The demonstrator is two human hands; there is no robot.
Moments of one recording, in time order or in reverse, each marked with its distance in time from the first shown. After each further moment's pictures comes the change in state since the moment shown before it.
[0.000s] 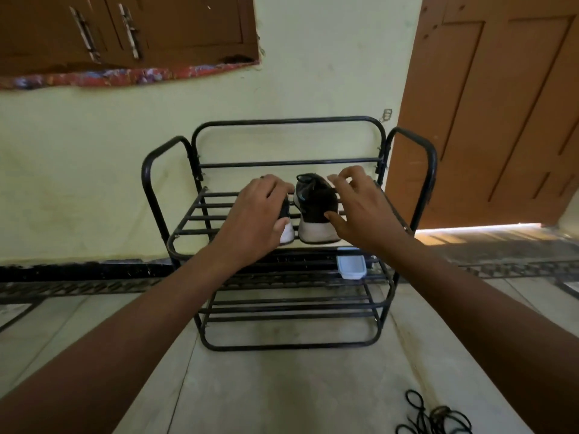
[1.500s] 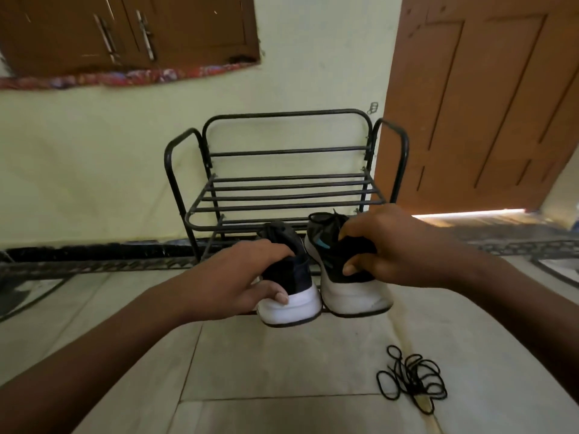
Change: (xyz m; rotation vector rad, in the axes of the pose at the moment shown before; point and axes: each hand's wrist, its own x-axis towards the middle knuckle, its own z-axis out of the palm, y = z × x) left_hand -0.116 0.096 -0.115 -0.425 -0.513 0.037; right_hand -0.118 -0.074 -0.168 0.265 -0.449 -0.213
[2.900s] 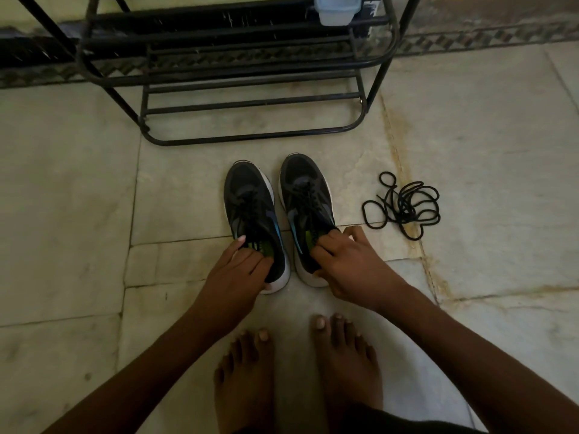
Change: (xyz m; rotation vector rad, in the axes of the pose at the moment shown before) left_hand -0.112 -0.068 0.359 0.316 -0.115 -0.155; right_hand -0.148 0.050 0.367 -0.084 -0.182 0.080
